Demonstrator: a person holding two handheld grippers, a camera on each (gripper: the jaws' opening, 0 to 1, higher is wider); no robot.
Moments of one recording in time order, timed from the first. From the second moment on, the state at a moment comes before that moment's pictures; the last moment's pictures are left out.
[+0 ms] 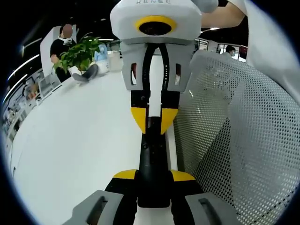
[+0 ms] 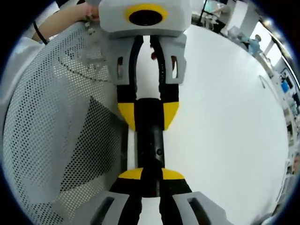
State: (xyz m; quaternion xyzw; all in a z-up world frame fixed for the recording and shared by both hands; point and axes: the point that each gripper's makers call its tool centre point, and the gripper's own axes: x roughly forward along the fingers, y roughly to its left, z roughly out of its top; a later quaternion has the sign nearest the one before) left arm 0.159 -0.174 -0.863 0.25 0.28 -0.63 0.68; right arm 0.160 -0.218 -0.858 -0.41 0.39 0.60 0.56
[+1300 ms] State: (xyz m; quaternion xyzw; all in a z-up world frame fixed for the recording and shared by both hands) left arm 0.160 -0.174 -0.863 0.25 0.28 -0.63 0.68; right arm 0.159 -0.222 -0.856 -0.41 0.37 0.58 0.60
